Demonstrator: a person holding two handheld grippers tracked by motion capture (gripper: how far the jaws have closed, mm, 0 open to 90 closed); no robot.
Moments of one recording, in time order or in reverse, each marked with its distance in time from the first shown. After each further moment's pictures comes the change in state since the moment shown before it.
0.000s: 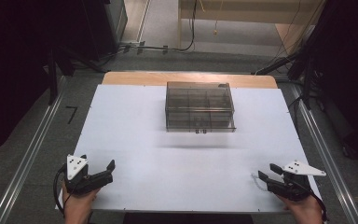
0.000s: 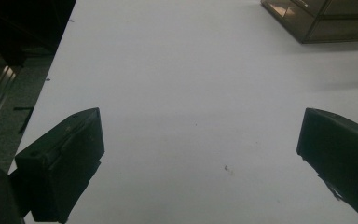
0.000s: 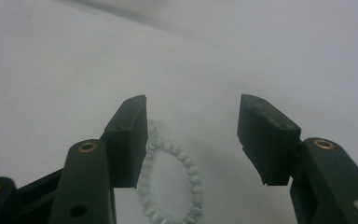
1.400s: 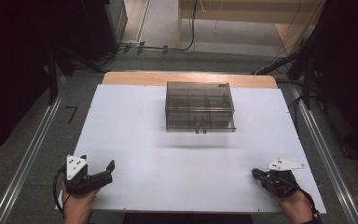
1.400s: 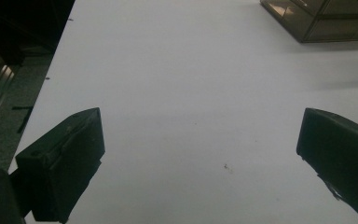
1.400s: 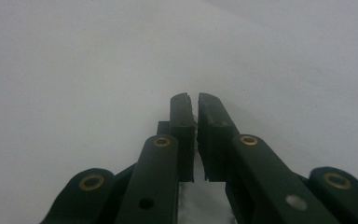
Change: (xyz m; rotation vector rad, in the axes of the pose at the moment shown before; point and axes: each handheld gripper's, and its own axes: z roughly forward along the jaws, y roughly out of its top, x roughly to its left) left arm 0.001 0.000 -0.001 0.001 -0.004 -0.003; right arm 0.013 0.007 0.025 0.115 0.066 -0.077
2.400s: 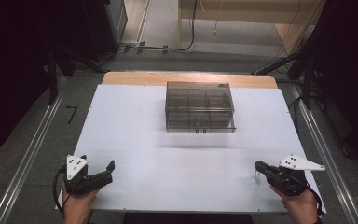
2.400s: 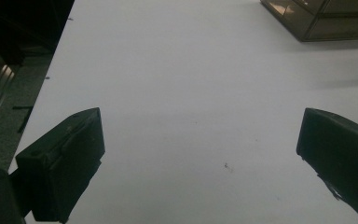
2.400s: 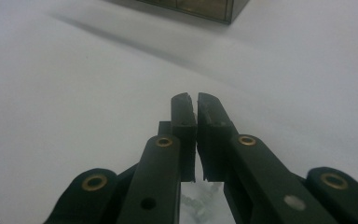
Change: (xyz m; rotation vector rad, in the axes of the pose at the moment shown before) left arm 0.000 0.000 0.000 0.002 0.001 -0.001; right arm 0.004 0.017 -0.034 -0.194 0.035 0.038
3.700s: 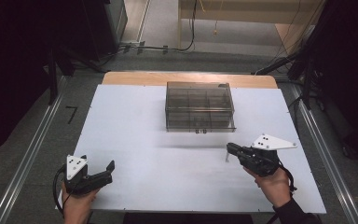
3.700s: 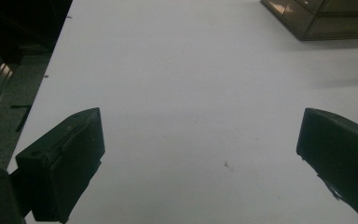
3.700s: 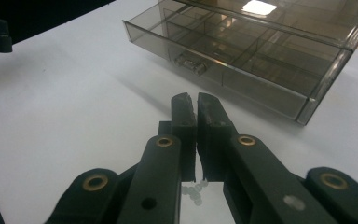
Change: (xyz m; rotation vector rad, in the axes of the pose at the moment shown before) left arm 0.001 0.000 0.000 0.004 -0.003 -0.002; right arm 0.046 0.072 0.033 -0.104 0.155 -0.103
